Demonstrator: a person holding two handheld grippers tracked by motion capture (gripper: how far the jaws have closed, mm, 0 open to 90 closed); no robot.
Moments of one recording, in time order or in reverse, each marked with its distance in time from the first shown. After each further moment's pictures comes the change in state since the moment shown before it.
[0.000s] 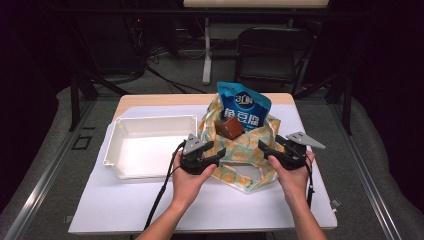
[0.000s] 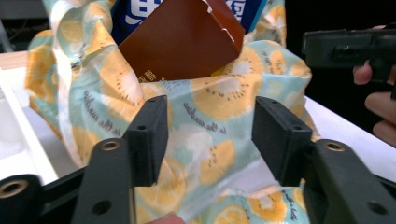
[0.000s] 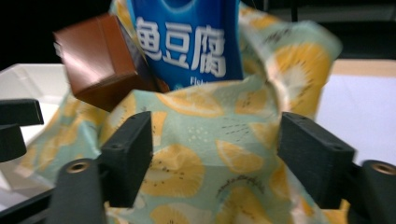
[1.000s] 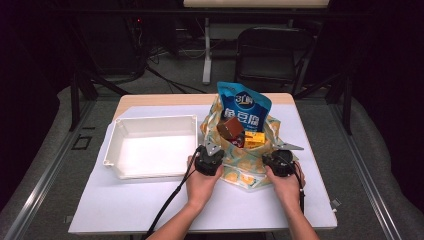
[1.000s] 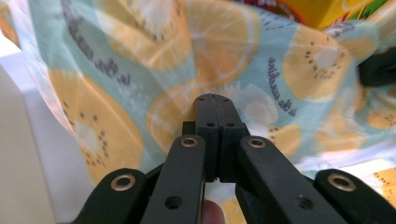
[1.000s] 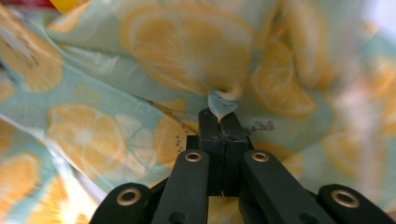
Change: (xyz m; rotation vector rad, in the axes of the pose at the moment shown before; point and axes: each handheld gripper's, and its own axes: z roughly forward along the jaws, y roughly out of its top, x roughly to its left) left arm -0.001 -0.040 0.059 0.187 0.202 0.045; right arm -0.018 -0.056 0.042 0.345 -0.106 0.003
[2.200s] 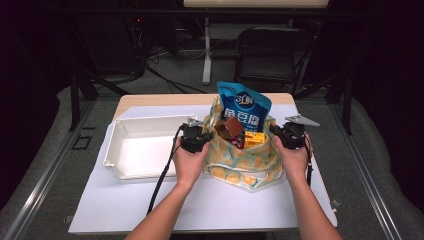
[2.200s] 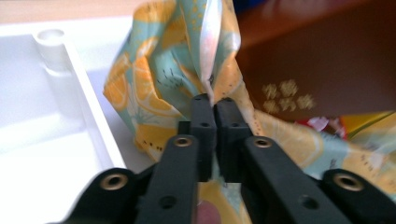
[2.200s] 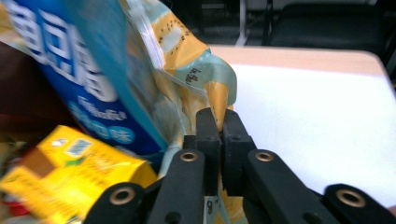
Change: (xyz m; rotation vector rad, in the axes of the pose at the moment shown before) left arm 0.056 0.051 -0.014 0.031 -0.031 -0.174; right arm -0.032 0.075 -0.010 -0.251 0.014 -0.009
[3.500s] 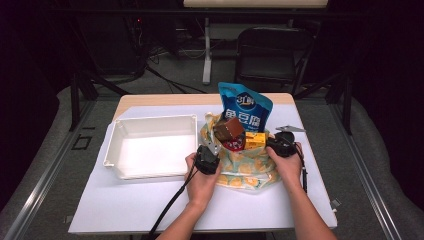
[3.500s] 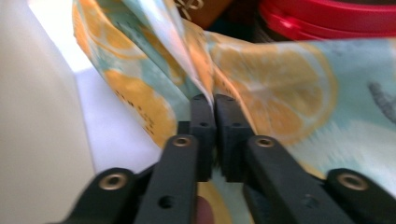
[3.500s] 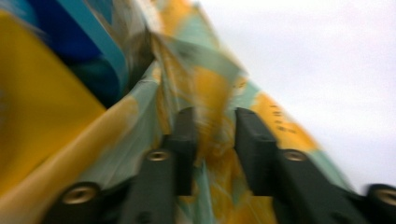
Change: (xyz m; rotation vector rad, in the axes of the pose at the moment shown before) left arm -0.043 -0.065 0.031 0.004 0.225 0.187; right arm -0.010 -0.045 0.039 0.168 0.011 0.010
